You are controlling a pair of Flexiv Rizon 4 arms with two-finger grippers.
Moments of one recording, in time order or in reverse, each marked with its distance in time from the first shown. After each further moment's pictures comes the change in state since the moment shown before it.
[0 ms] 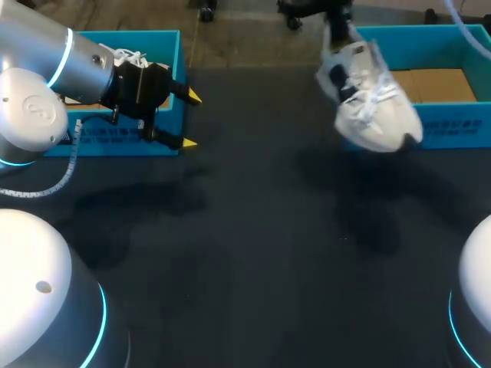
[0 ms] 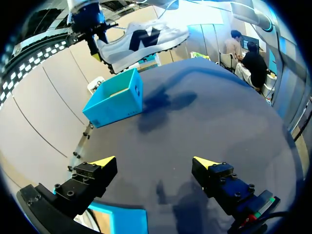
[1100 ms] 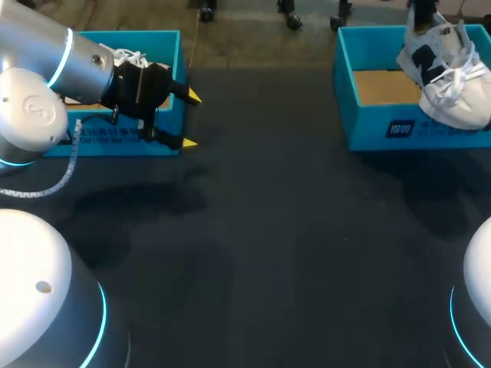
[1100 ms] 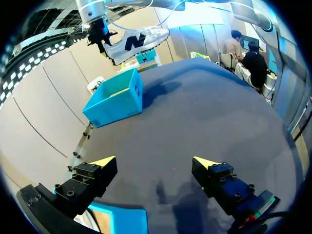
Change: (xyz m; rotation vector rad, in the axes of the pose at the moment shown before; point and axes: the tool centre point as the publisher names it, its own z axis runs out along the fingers) left arm 0.000 0.000 0.000 0.000 0.000 0.000; right arm -0.012 -0.160 0.038 0.070 0.024 0.101
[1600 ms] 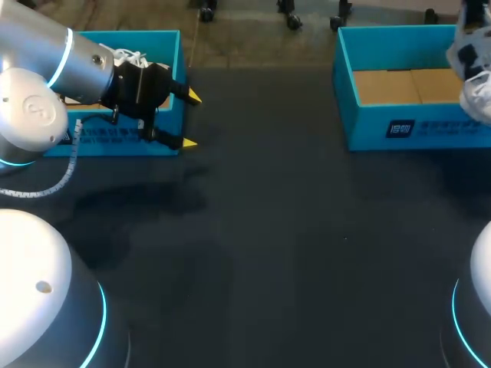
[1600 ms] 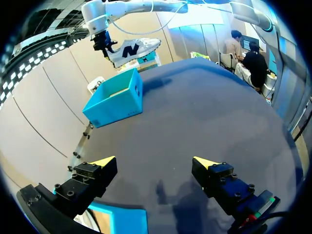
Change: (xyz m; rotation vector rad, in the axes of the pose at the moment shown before) left arm 0.000 0.000 0.000 0.000 0.000 0.000; right arm -0.026 -0.117 0.068 0.061 0.001 0.146
